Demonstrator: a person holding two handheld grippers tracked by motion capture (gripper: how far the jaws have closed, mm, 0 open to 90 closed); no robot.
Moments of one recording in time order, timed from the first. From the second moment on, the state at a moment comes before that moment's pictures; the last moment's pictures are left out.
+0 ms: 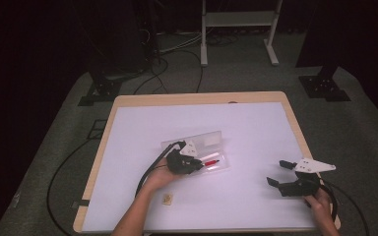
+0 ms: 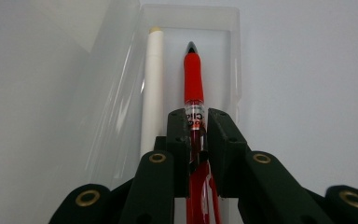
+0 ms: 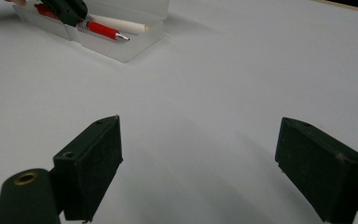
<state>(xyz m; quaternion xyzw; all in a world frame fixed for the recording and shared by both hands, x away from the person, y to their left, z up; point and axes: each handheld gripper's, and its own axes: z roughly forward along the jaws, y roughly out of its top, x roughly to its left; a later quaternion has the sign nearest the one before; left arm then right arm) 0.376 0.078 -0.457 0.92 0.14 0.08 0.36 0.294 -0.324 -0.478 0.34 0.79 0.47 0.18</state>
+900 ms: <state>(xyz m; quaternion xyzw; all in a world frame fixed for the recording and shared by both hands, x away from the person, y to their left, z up) 0.377 0.086 -0.450 0.91 0.14 0.08 0.39 0.294 -0.324 -0.478 0.34 0.79 0.47 0.18</state>
